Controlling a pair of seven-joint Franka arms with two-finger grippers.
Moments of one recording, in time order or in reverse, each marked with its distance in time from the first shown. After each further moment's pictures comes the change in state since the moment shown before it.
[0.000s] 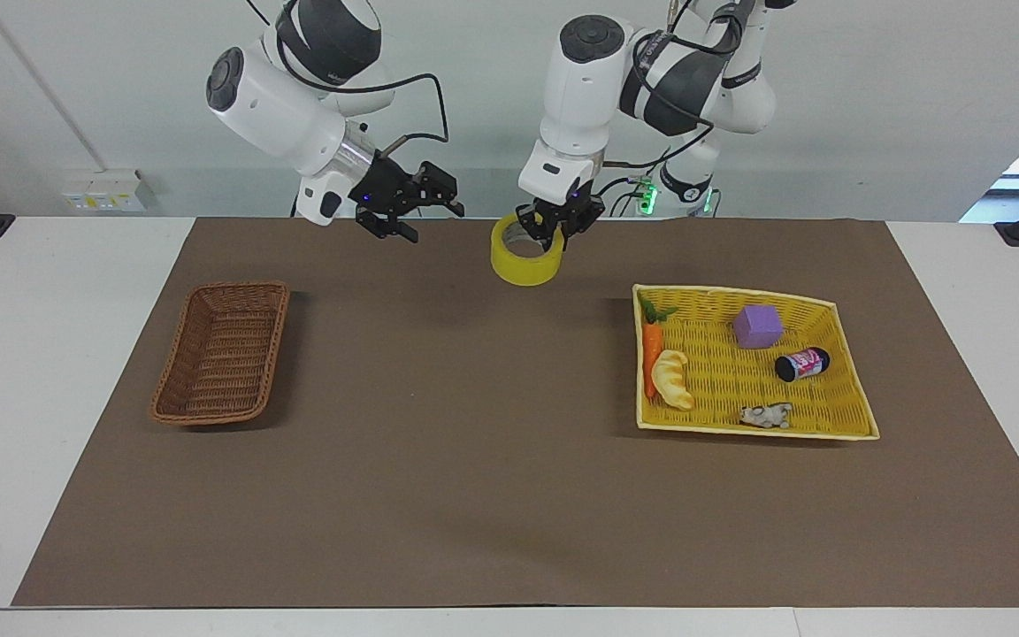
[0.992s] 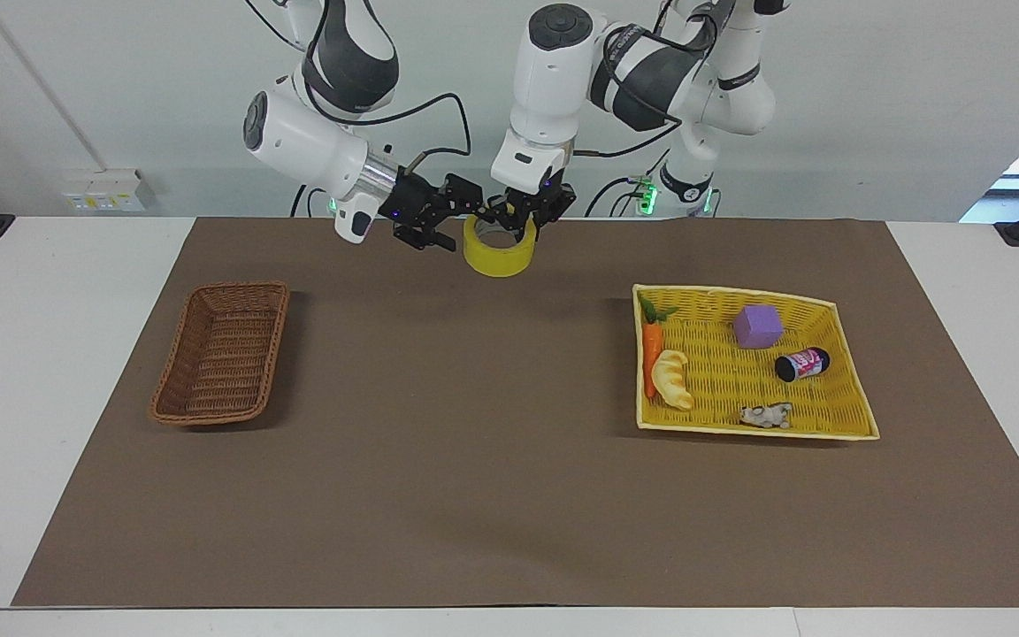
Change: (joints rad) left arm -0.041 0.041 -0.004 0.061 -0.039 0.007 -0.114; right arm 0.033 -0.031 -0.007 -0.153 0.201 0.119 -0.149
